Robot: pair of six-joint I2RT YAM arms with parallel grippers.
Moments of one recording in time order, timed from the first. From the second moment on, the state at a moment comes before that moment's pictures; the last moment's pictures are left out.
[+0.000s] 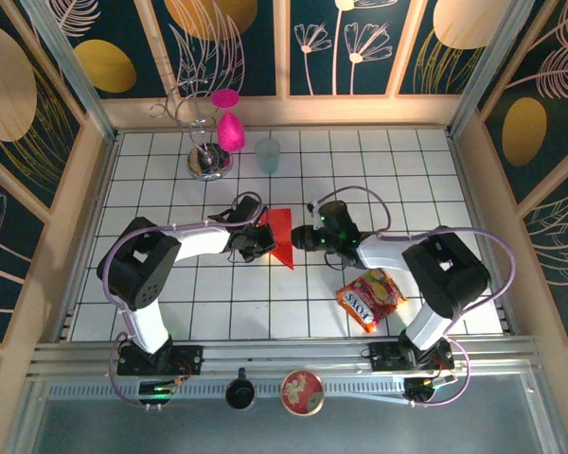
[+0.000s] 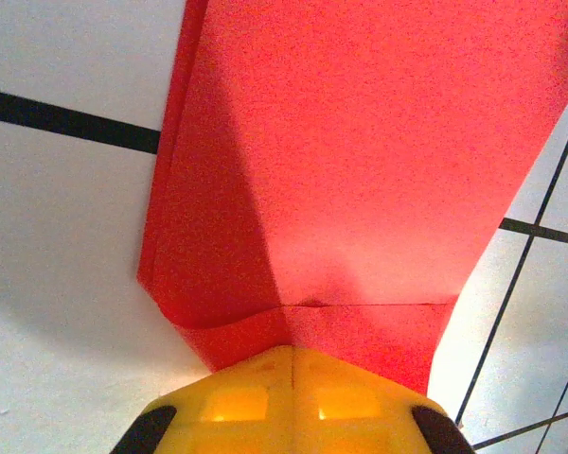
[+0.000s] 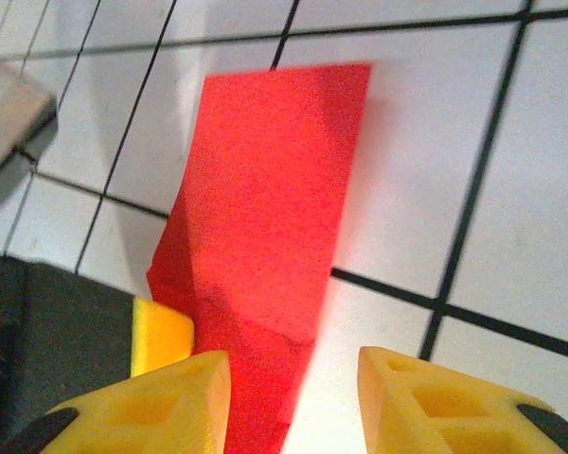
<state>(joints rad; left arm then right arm) -0.63 1.81 0.95 -0.20 0.22 -1.04 0.63 1.64 0.71 0.25 -0.23 0.52</state>
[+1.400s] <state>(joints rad) -0.63 1.81 0.96 -0.20 0.23 -1.04 0.73 1.80 0.82 0.12 -0.44 0.56</state>
